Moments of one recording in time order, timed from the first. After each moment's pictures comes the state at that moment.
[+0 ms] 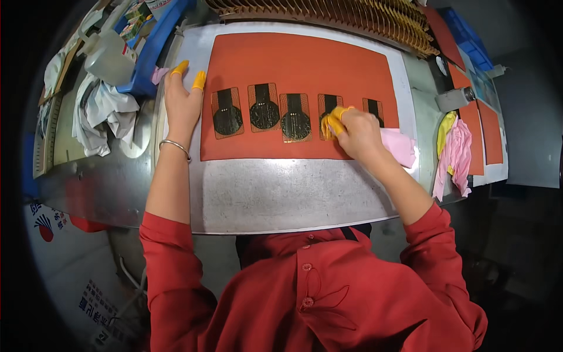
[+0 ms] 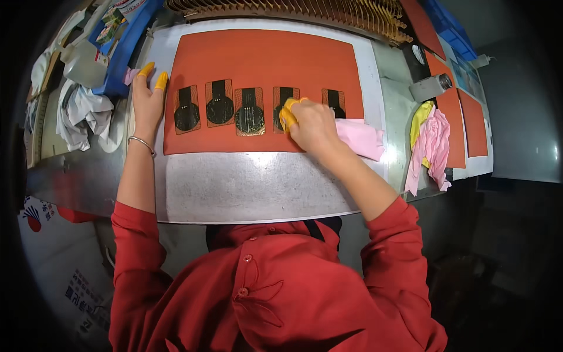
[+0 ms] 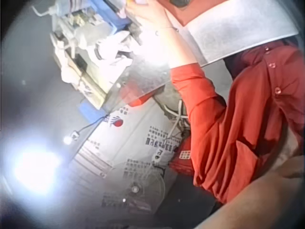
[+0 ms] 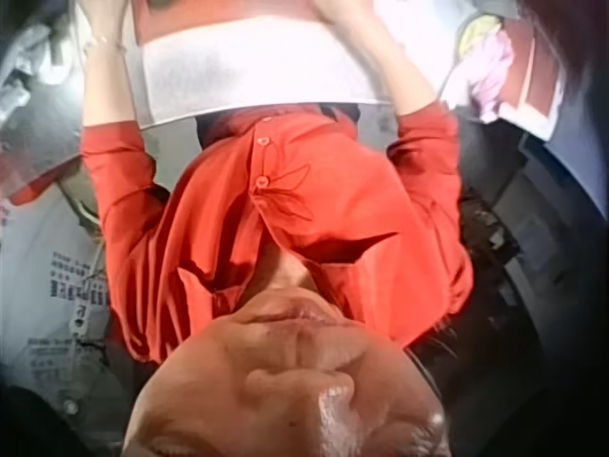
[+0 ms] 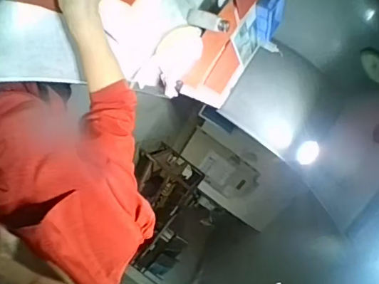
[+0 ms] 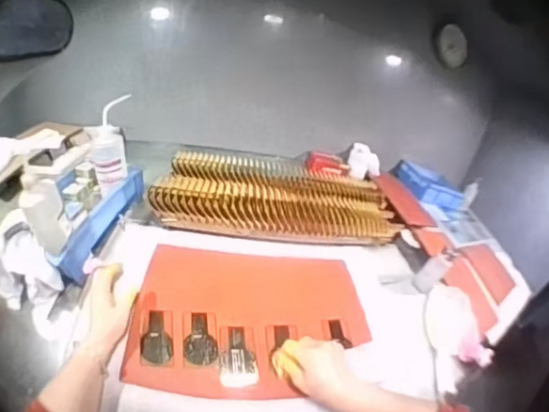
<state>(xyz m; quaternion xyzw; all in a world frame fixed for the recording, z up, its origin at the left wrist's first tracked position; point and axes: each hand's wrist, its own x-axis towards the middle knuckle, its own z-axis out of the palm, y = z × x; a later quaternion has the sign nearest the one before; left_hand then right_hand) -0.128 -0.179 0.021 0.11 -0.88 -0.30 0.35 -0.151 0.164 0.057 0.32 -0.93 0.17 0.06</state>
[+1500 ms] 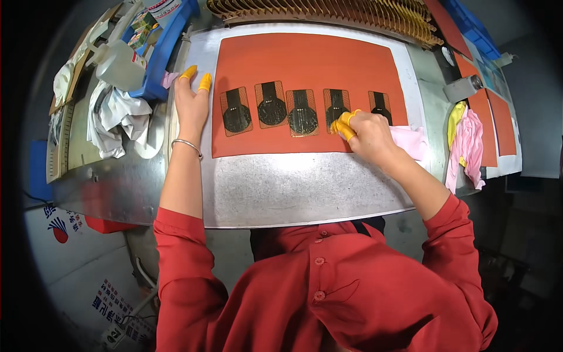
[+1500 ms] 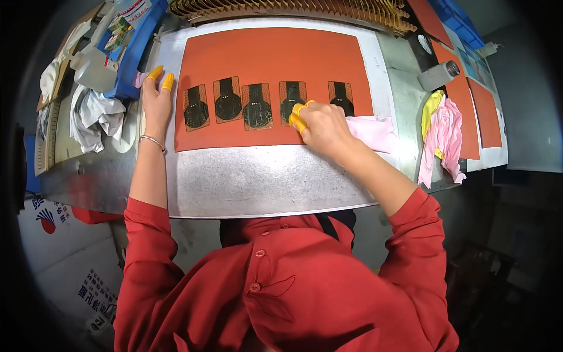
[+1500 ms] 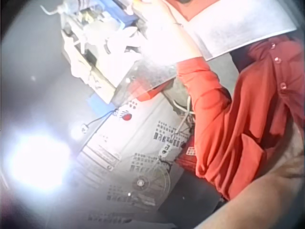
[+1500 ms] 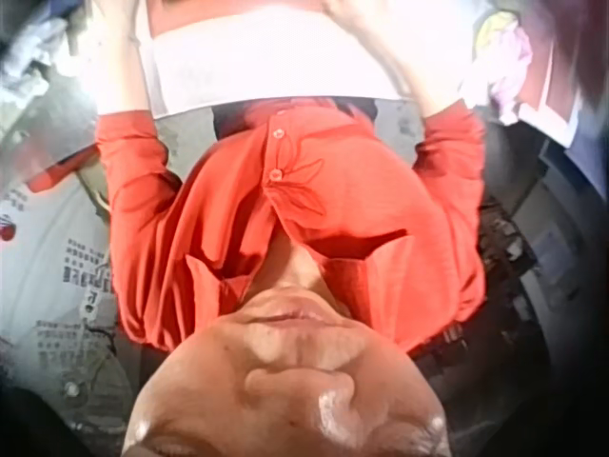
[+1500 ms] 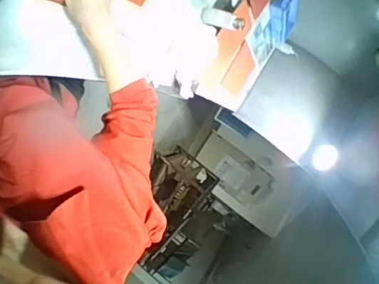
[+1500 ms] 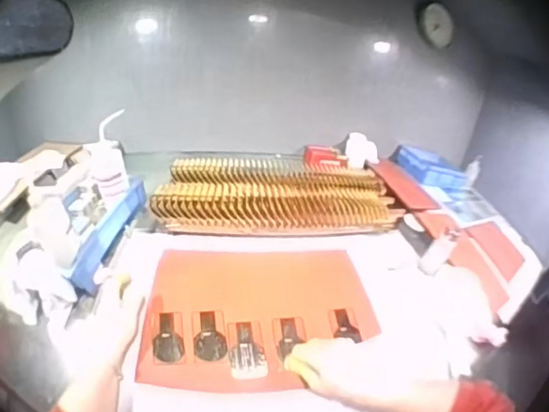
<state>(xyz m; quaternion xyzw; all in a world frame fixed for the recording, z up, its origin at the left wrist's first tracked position) -0.132 -0.181 0.020 0.16 -0.90 -0.29 0.30 -0.144 0.181 0.056 0.38 -0.90 0.18 0.06</state>
